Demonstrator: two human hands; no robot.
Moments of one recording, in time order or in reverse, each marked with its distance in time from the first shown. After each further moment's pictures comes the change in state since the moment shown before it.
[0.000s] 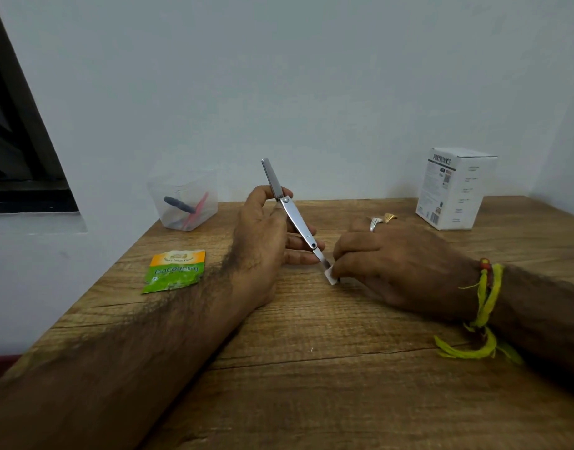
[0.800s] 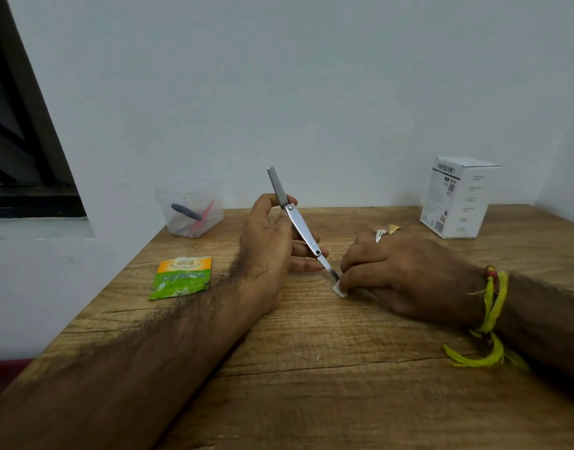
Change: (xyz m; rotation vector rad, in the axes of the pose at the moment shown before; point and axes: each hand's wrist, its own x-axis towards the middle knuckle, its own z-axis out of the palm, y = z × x) left_hand -0.001 0.001 -0.001 0.011 0.019 0.004; right_hand -0.001 0.006 -0.004 0.162 -0.040 -0.036
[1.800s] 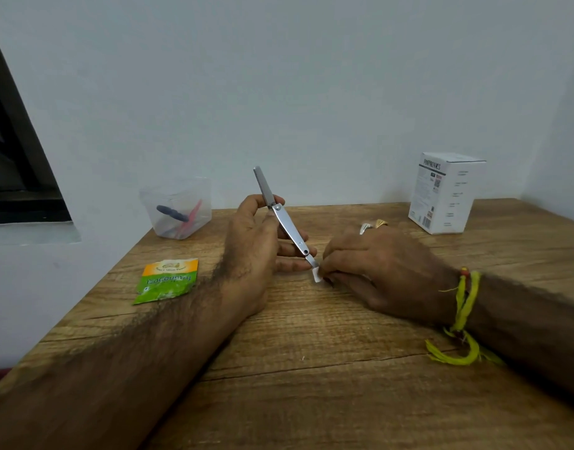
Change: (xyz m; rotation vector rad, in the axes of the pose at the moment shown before) left_hand 0.000 -0.001 0.002 -0.046 0.009 -0.017; right_hand 0.001 -0.003 0.011 0.009 0.090 0.136
